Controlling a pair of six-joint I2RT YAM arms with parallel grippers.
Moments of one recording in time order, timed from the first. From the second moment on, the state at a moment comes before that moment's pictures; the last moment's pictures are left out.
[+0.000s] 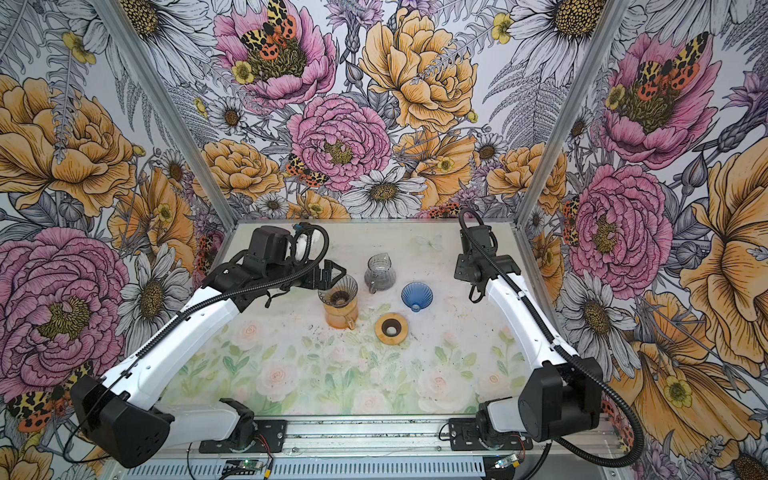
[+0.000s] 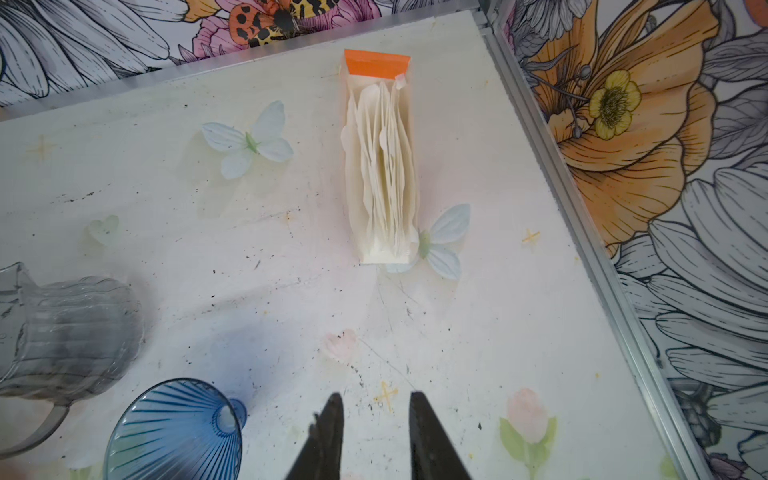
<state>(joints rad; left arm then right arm) -0.47 1.28 1.25 -0.64 0.28 -0.32 0.15 1.38 1.21 -0.77 0.27 0.35</state>
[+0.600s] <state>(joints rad) -0.48 1.25 1.15 -0.47 0.28 -0.37 0.04 1.72 1.29 -0.59 0.14 0.29</state>
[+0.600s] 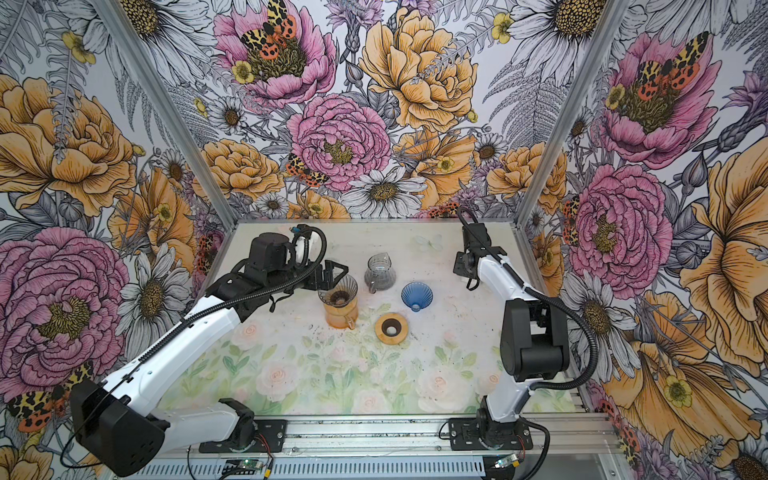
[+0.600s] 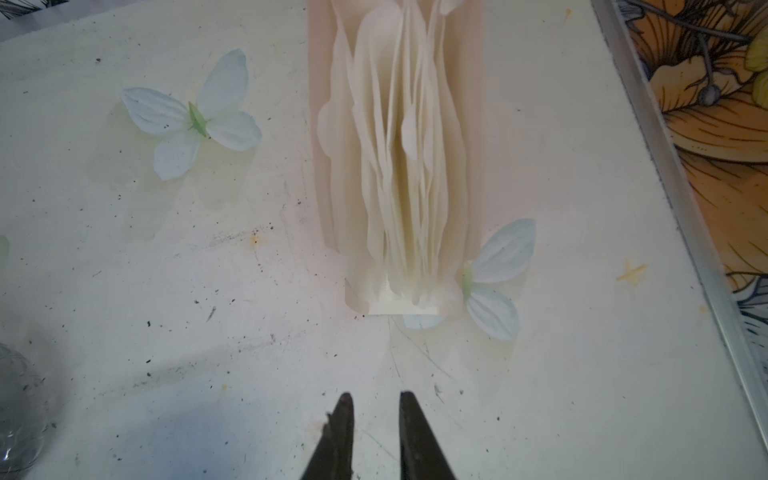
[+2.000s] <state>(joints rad) -0.47 1.29 1.15 -0.47 0.28 -0.37 -0.01 1.89 1.41 -0.54 0.08 0.24</state>
